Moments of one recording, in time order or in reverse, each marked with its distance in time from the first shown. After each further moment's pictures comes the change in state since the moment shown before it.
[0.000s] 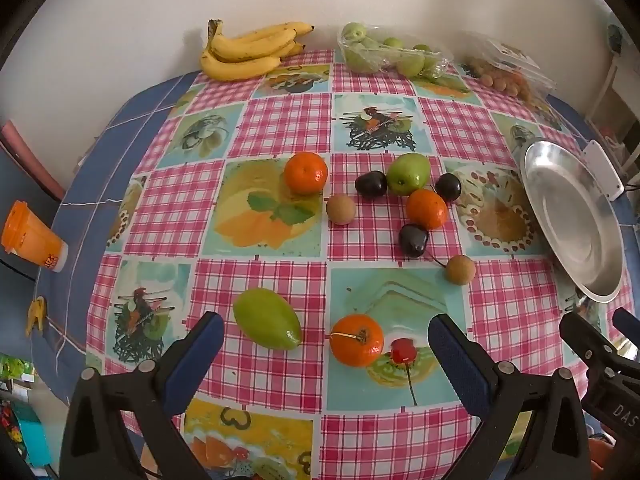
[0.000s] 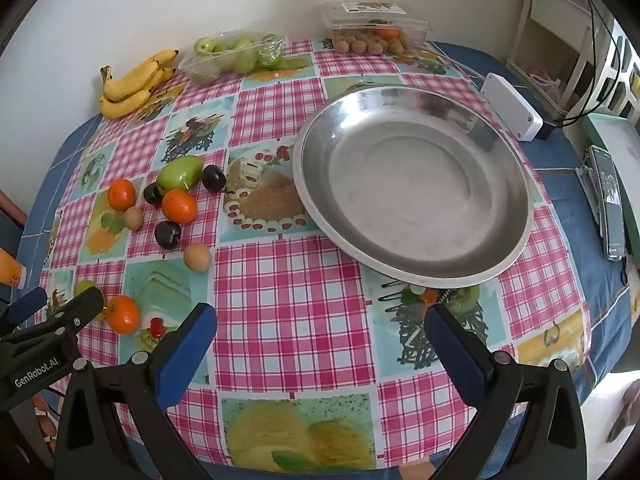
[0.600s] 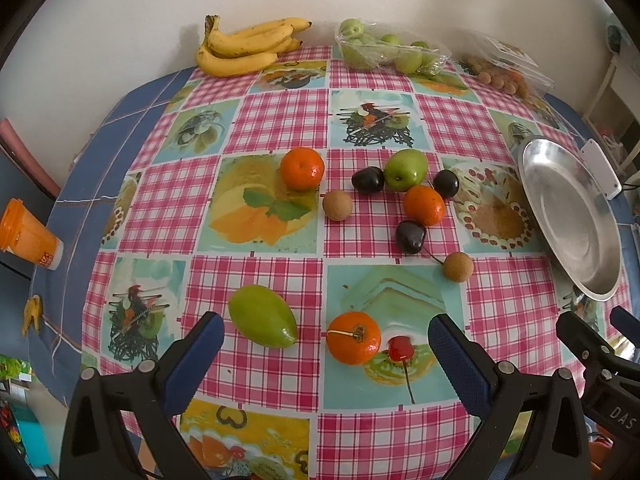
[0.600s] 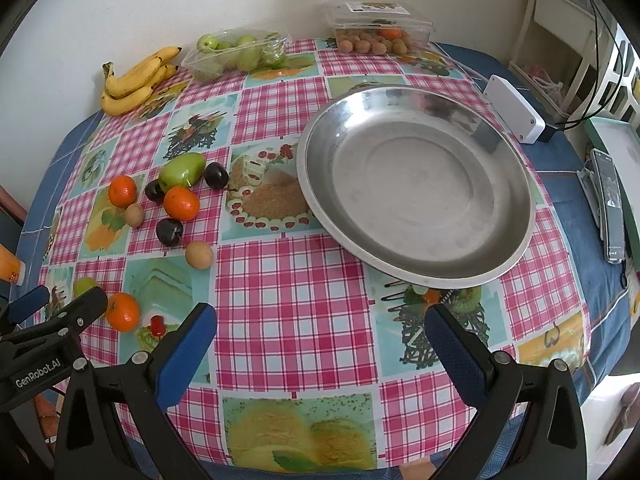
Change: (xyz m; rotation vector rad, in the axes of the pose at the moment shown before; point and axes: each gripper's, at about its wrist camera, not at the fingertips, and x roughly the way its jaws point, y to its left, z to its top) left arm 0.003 0.005 -0.002 -0.001 -0.013 -0.016; right arm 0.001 0.002 0.001 -0.009 0.002 -0.002
